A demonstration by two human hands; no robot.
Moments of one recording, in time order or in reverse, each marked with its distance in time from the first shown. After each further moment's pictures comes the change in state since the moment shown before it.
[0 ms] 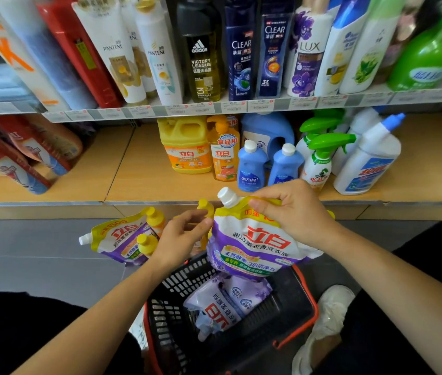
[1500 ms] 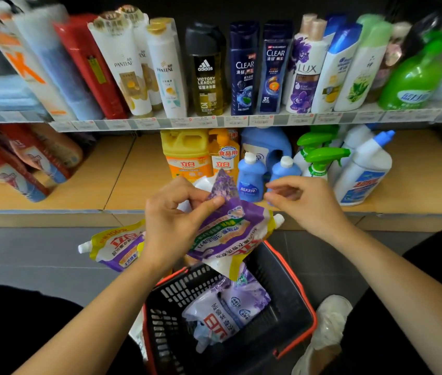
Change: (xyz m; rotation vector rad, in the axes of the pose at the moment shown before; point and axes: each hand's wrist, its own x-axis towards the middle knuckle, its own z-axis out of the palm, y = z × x) left_hand -0.021 0.101 -0.007 0.128 0.368 0.716; right_hand 0.011 0.011 -0.022 -0.159 0.218 0.145
